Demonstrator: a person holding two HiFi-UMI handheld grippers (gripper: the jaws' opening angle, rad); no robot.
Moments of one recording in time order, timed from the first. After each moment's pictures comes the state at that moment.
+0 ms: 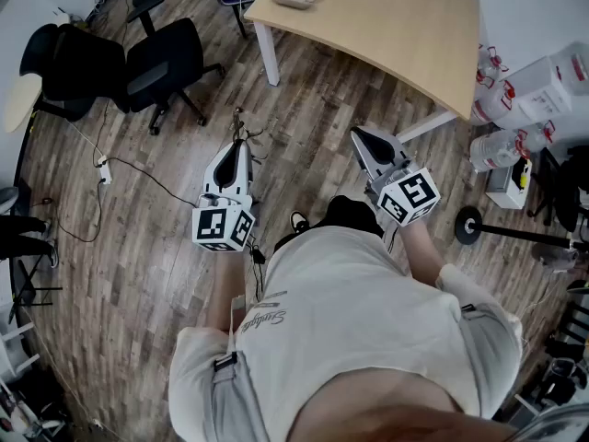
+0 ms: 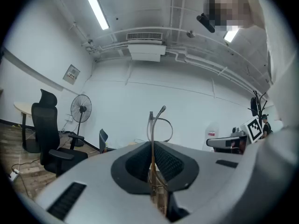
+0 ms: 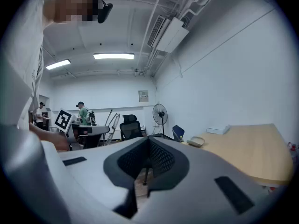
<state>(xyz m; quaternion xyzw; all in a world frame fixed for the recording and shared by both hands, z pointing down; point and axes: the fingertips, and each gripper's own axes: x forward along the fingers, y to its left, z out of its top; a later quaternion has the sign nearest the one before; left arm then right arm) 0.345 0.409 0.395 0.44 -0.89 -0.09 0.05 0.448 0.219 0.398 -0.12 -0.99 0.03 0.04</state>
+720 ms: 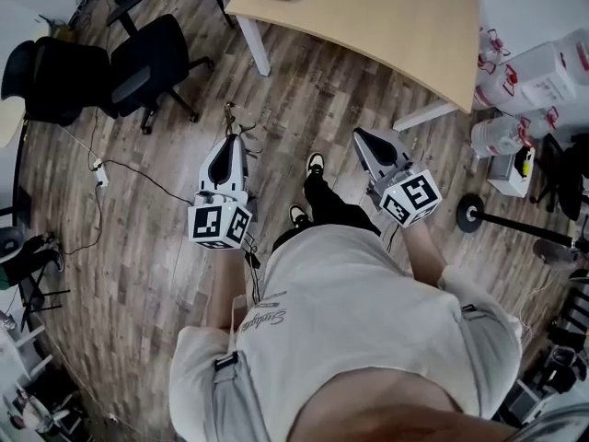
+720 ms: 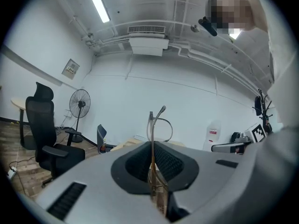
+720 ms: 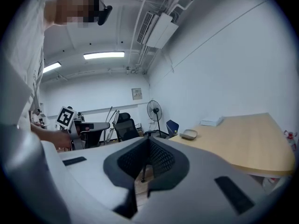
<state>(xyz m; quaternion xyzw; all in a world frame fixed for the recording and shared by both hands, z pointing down) 0.304 0.352 0.408 0.44 -0.89 -0.08 0.08 0.427 0.158 0.430 -0.10 -0.99 0.07 0.06</state>
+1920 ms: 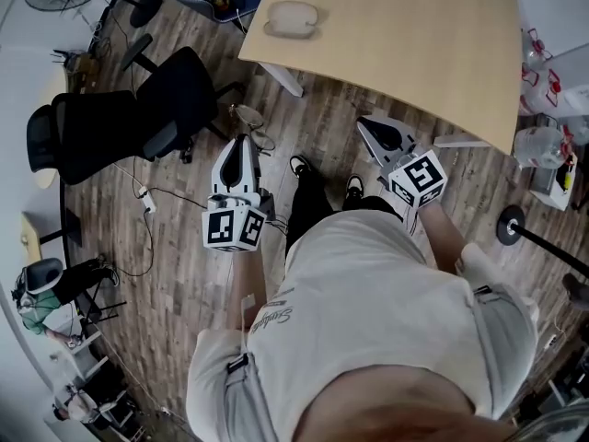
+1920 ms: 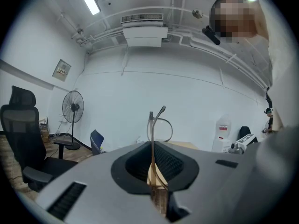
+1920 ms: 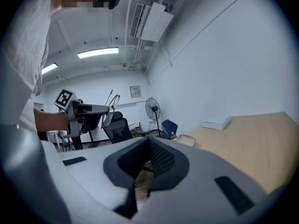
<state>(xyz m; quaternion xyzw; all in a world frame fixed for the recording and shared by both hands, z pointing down) 0.108 0.212 0.377 0.44 -0.89 -0.05 0.08 0.212 0.032 0.461 -0.12 -0.99 0.07 0.07</state>
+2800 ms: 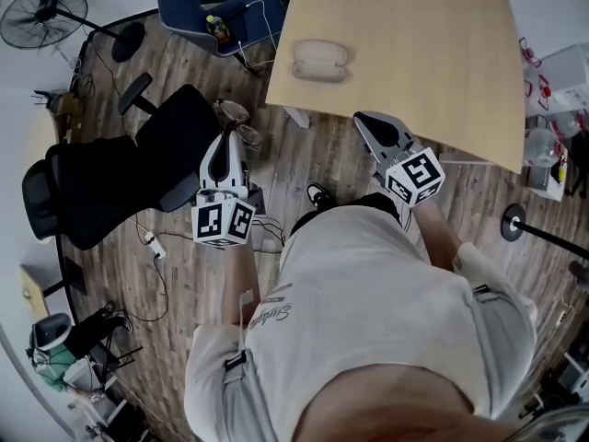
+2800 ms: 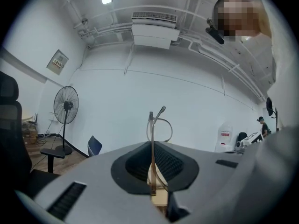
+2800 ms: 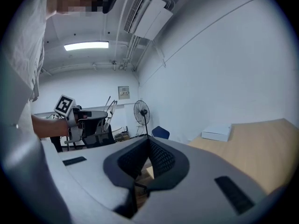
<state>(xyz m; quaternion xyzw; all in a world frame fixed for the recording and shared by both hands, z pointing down) -0.133 0.234 0.364 0.48 -0.87 -0.07 0.07 0.009 0.047 0.427 -0.05 -0.99 0.06 0.07</state>
